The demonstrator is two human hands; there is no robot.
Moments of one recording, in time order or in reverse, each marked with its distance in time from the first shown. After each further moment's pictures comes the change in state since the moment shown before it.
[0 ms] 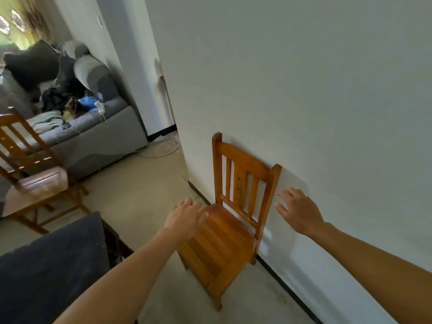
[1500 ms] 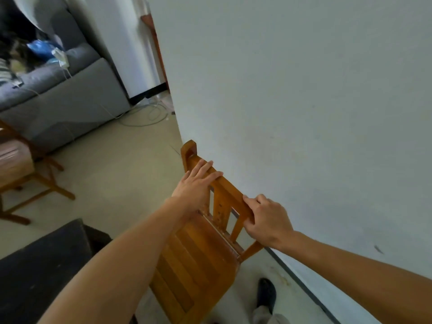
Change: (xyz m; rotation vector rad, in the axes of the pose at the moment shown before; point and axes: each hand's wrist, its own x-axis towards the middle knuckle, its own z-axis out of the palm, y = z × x) left_hand 0.217 -0.113 0.015 -0.052 -0.117 0.281; right_hand 0.146 -0.147 0.089 0.108 -0.201 -0.008
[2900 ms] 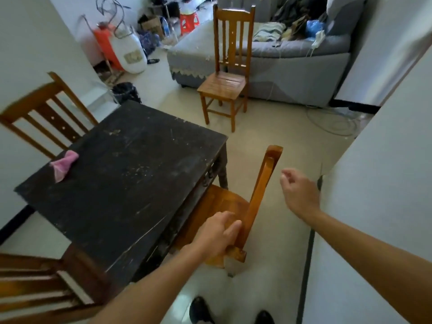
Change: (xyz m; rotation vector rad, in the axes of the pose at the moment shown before) left_hand -0.194 0.150 0.072 -0.985 0.472 -1.198; right_hand 0.081 -0.084 0.008 0.453 -0.263 -0.642
